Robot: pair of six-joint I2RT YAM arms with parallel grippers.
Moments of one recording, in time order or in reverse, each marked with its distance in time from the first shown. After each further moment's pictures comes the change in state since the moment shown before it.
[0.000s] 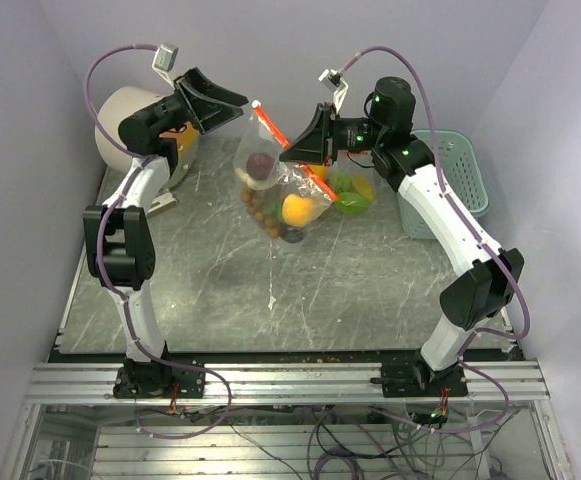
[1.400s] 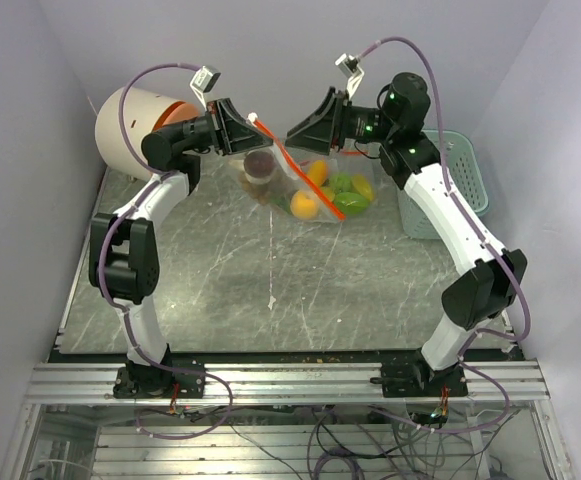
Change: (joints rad) left arm -0.138 -0.091 -0.165 0.072 0.108 -0.166; right arm -0.042 -0.019 -0.048 0.198 0.031 0.163
